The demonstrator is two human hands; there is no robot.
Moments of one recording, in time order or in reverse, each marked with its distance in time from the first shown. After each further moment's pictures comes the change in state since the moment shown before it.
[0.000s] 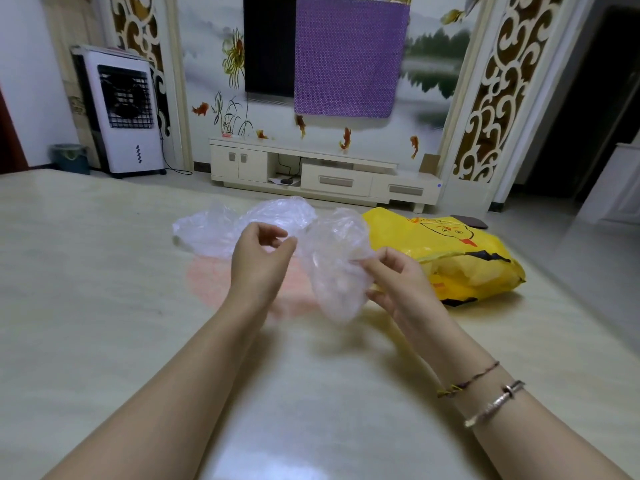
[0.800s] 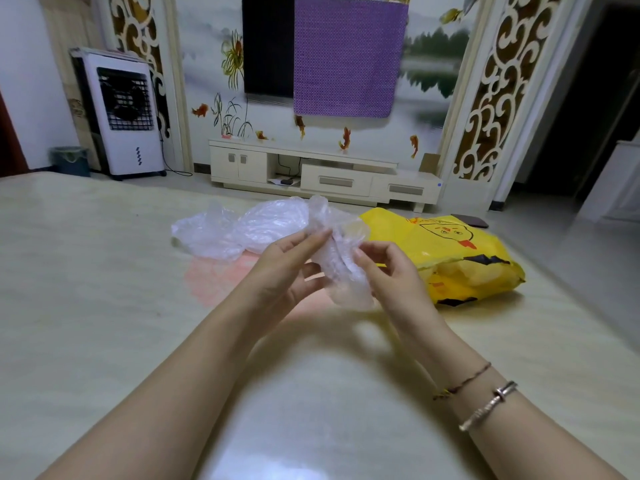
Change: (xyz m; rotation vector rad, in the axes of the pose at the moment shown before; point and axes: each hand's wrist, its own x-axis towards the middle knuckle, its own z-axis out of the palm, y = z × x) left_hand -0.017 0.014 0.008 -0.558 -0.611 -0.205; right_hand 0.003 0.008 0.003 -0.174 0.060 -0.134
